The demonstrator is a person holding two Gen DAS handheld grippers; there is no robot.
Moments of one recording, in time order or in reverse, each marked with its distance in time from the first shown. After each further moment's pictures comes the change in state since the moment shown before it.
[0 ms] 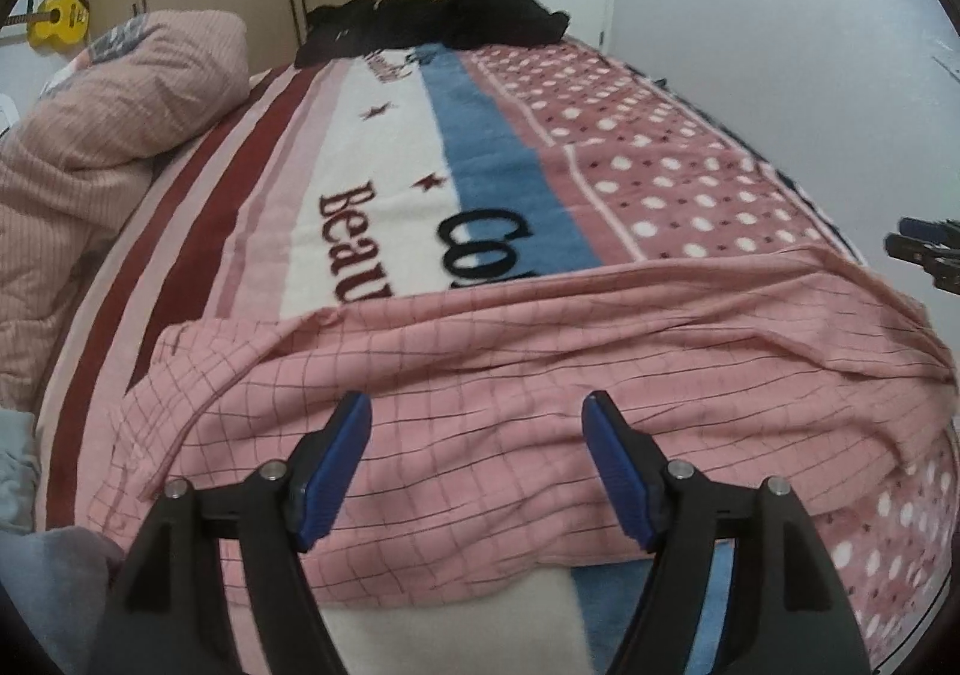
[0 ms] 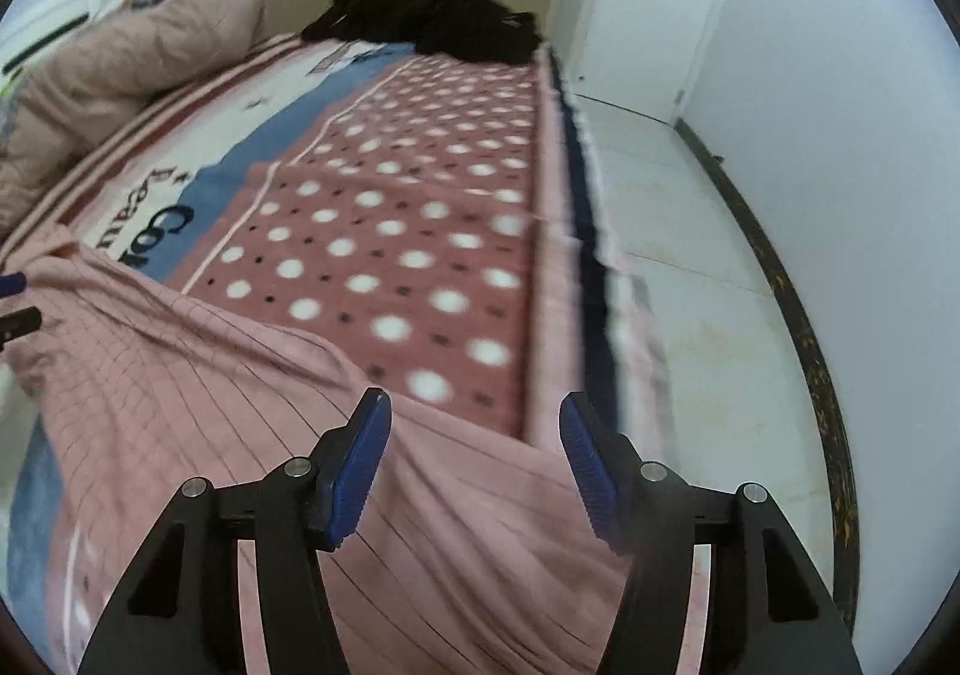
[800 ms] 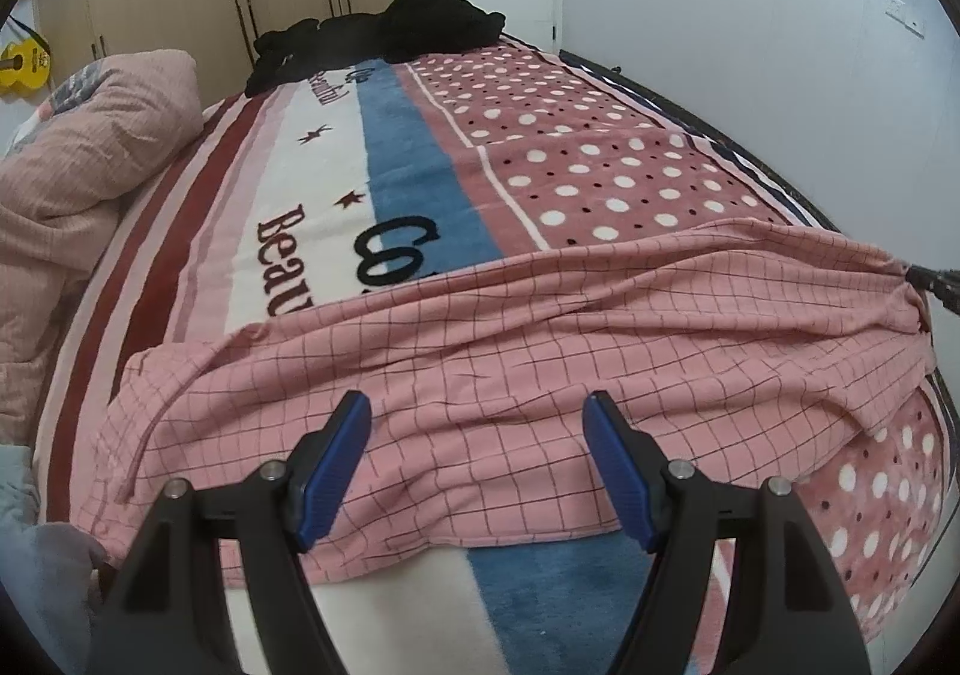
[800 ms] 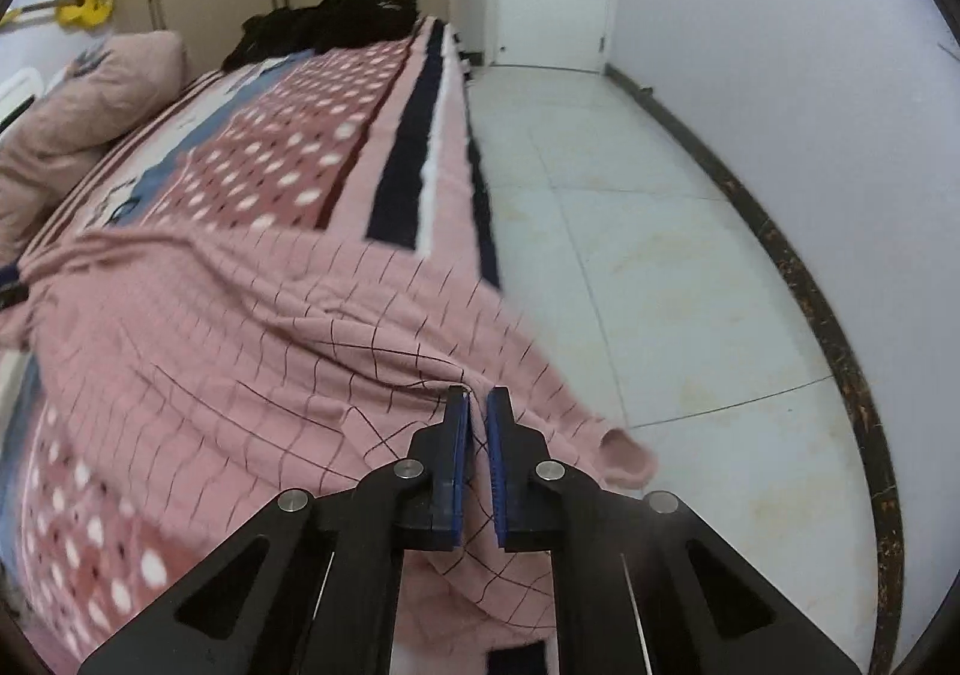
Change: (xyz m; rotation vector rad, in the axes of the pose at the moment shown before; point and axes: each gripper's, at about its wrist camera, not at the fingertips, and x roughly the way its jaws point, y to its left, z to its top) left arm -0.012 -0.046 -0.005 0.093 -0.001 -0.037; right arm -0.042 -0.104 -0.134 0.210 0.006 -0.020
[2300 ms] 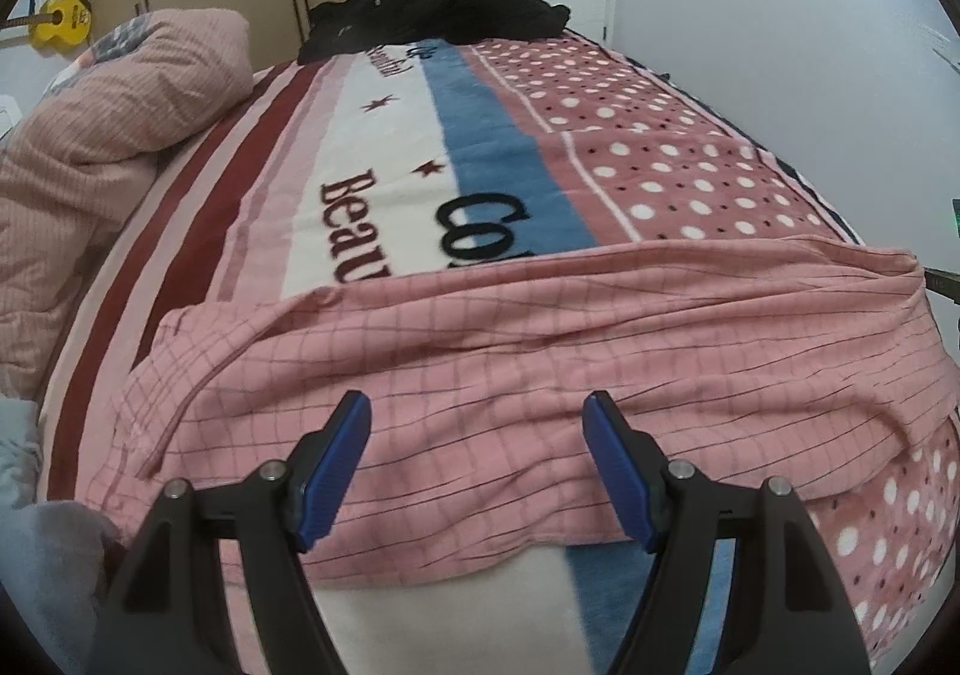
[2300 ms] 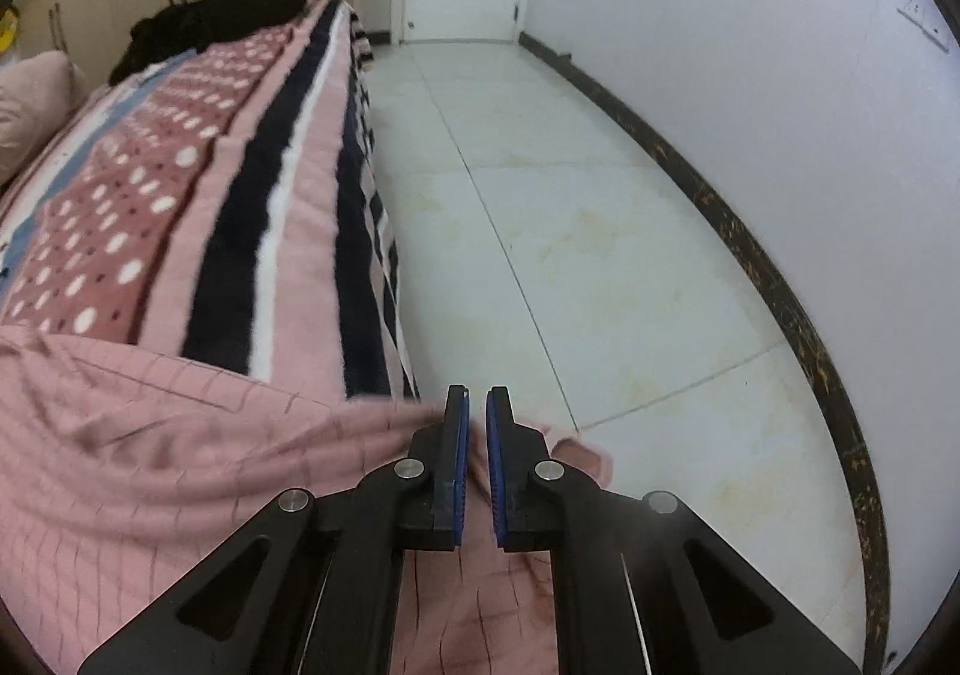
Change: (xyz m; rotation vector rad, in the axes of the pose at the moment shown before) left arm 0.013 0.047 -0.012 -0.102 0.024 0.065; right arm 0.093 -0.032 0.059 0.123 0.093 -0.194
